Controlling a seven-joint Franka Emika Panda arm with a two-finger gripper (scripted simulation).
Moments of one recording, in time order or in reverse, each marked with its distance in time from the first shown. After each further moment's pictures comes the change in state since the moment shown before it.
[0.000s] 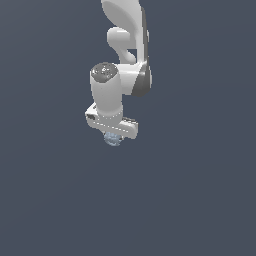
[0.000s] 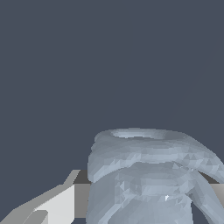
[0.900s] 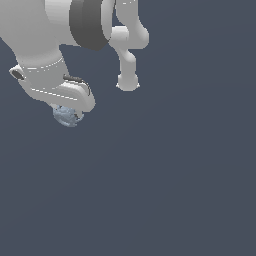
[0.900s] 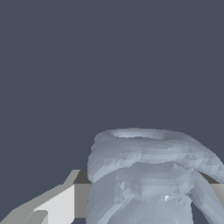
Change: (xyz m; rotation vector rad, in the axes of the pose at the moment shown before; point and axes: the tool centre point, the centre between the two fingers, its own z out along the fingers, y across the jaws) arm 0.066 0.113 -0.166 -0.001 0.001 0.001
